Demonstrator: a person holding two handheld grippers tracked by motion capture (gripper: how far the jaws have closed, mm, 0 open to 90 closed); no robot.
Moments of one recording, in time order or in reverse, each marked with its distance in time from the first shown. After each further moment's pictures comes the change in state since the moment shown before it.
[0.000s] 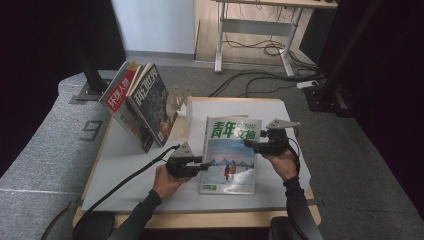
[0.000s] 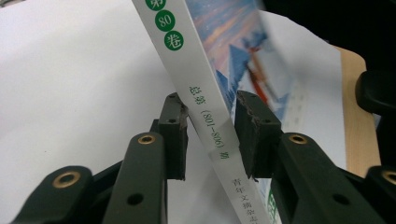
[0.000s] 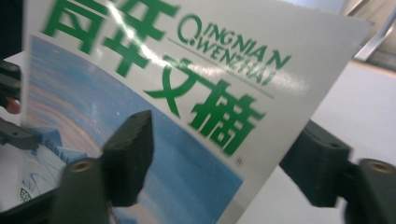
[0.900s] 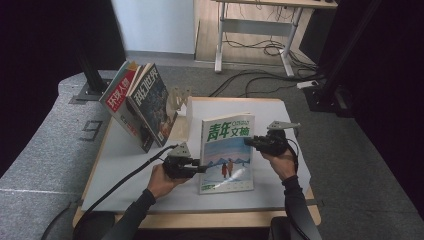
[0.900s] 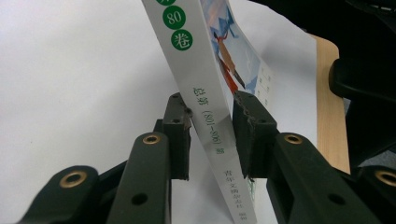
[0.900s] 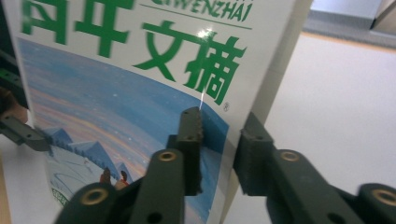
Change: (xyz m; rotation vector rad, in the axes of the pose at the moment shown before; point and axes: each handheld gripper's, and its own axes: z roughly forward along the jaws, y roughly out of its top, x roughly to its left) left arm 0.002 0.004 -0.013 0.057 -0.075 -0.004; right arm -0.007 -0.009 0.007 -0.026 0.120 0.066
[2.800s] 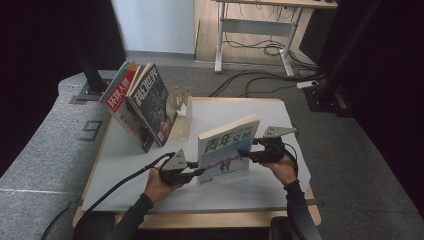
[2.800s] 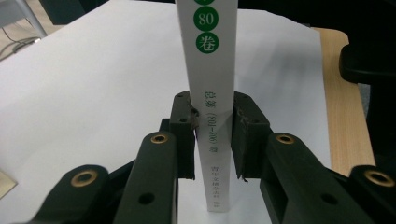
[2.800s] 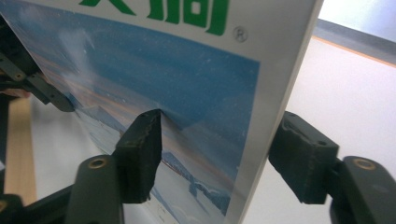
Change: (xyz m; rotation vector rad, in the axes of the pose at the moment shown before) left arm -0.021 -0.012 -0.012 -0.084 0.092 0.195; right arm 0.020 -0.005 -0.002 0.018 0.092 -0.167
